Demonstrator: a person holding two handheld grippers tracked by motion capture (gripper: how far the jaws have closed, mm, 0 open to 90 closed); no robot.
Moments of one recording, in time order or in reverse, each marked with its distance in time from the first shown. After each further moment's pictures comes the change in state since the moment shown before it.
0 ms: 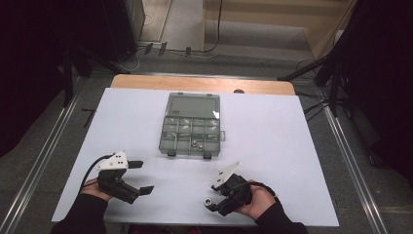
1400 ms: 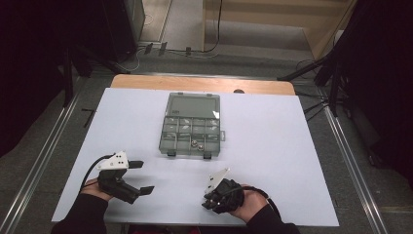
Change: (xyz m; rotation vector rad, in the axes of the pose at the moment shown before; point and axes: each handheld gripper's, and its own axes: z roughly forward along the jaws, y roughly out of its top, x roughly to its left) left arm -0.001 0.001 0.001 0.000 0.002 -0.003; right arm 0.015 0.011 0.014 0.061 -0.048 -0.044
